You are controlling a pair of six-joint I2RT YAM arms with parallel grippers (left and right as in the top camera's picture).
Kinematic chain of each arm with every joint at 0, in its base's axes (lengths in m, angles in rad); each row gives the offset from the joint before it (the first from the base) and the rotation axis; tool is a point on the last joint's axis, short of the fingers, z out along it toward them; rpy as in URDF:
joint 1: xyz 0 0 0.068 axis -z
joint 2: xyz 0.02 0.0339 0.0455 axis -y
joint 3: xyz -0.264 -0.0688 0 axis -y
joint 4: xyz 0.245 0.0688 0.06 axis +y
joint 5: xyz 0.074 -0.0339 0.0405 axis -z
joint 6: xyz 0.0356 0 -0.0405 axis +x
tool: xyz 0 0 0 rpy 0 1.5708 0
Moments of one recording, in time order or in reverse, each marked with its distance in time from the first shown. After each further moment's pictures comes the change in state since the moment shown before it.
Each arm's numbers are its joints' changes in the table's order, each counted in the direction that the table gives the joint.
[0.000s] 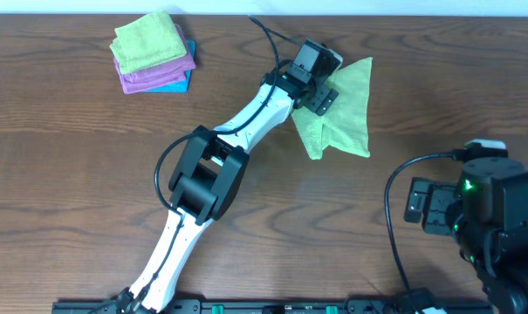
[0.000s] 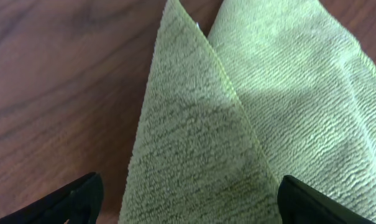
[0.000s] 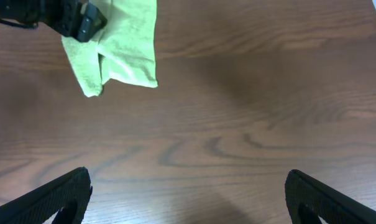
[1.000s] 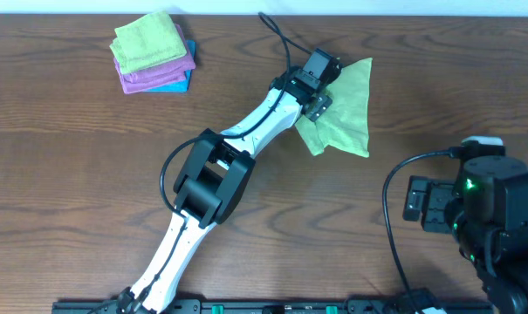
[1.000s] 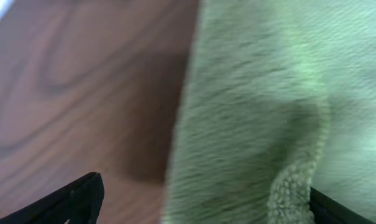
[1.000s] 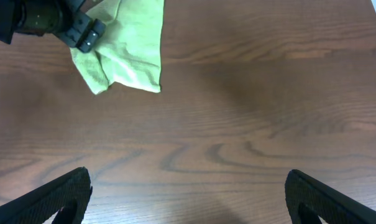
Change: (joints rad) left arm 0.037 0.000 0.000 0.068 -0.311 0.102; right arm 0.000 0.000 0.000 -0.023 -0.011 -0.035
